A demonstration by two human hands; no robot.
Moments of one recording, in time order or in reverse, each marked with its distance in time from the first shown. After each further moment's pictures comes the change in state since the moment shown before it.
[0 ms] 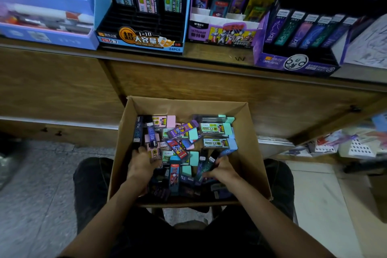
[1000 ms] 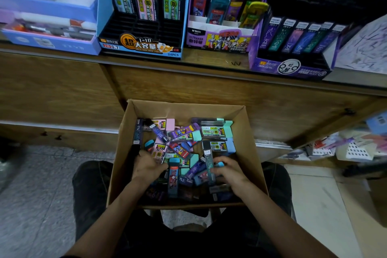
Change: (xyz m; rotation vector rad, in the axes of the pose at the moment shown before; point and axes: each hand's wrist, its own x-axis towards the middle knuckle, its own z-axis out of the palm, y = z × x) left_hand -0.004 0.013 0.003 -0.099 -0.057 -0.059; right_hand -0.019 -0.003 -0.021 0.284 0.008 -0.077
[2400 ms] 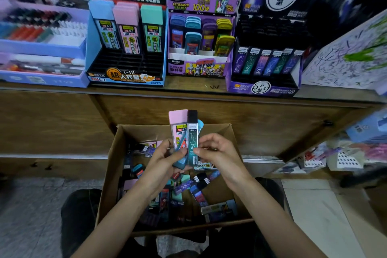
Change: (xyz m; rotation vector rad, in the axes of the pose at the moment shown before) left_hand -0.076 0.107 -0.032 -1.025 -0.440 0.365; right_hand -0.082 -0.117 -0.008 0.150 -0.119 -0.551
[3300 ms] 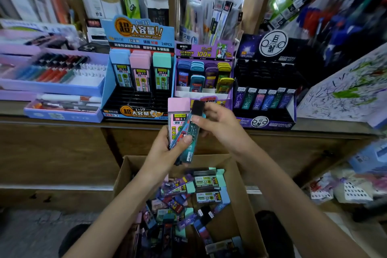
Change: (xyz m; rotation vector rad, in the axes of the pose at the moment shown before) left_hand 0.018 0.085 0.014 0.252 -0.056 0.412; right_hand 0.043 -0.127 0.011 -0.177 -0.089 -0.341
